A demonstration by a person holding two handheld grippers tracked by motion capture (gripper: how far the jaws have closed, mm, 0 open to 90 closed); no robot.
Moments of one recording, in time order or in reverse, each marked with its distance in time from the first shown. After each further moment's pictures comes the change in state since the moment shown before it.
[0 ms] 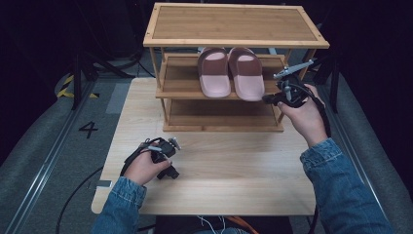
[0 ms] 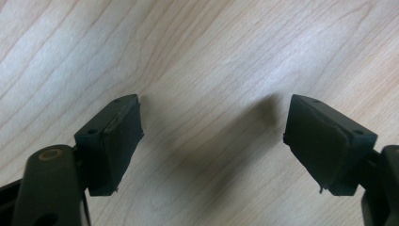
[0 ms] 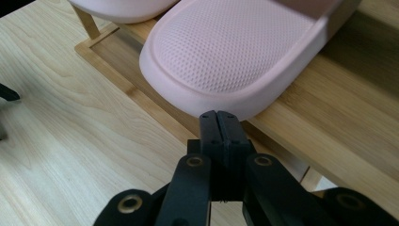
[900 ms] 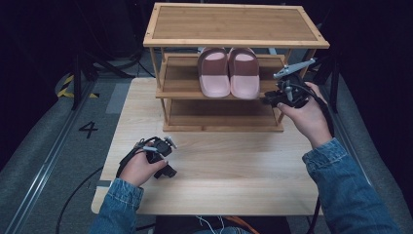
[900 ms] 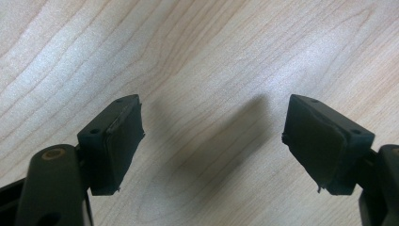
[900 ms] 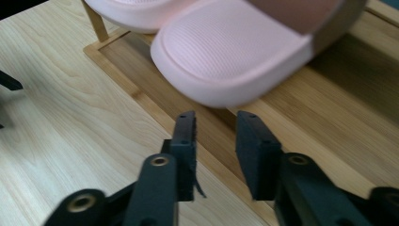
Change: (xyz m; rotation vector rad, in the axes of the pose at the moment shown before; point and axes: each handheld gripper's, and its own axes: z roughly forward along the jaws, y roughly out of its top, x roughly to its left) left arm 0.005 -0.006 -0.009 -0.050 0.023 -0.001; right arm 0.008 0.001 -0.017 -0.032 -0.012 -0.063
